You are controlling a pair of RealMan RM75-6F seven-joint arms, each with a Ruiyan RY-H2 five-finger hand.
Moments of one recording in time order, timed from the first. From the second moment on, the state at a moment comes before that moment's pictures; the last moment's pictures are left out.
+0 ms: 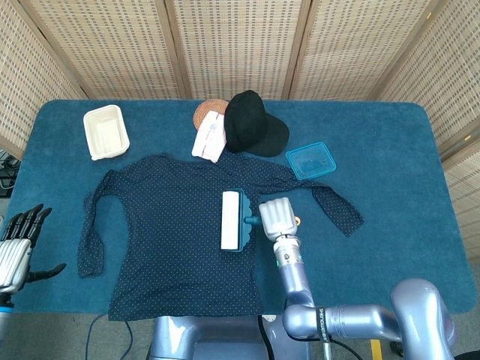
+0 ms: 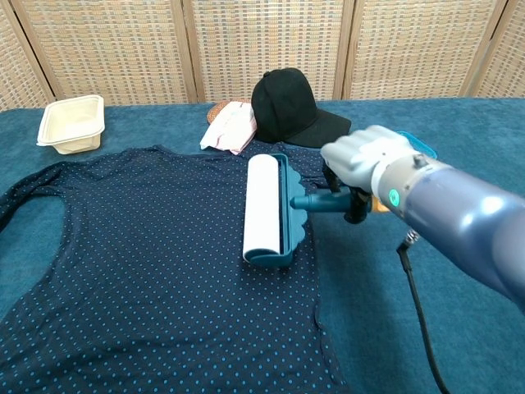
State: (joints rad) left arm -0.11 -1.07 -0.03 -1.73 1.44 1.40 0.02; right arm 0.96 -1.82 0.27 -1.58 -0.51 1.34 -1.25
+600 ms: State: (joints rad) left arm -0.14 -1.06 -0.05 -1.69 1.41 1.34 -0.07; right arm 1.33 -1.92 0.50 -1.40 -0.08 1.40 -1.75
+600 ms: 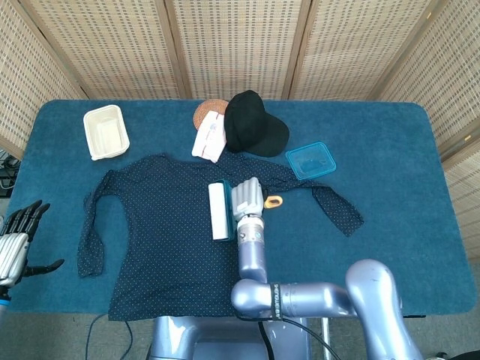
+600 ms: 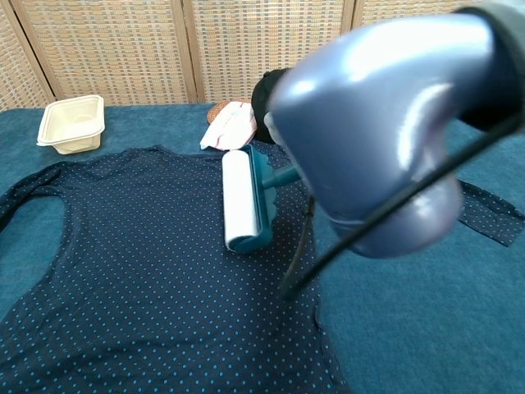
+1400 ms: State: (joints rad) left arm -0.16 -1.06 -0.05 -1.69 1.37 1.29 -0.06; right arm 1.56 -2.11 0.58 -1.09 0.07 1.42 -1.98
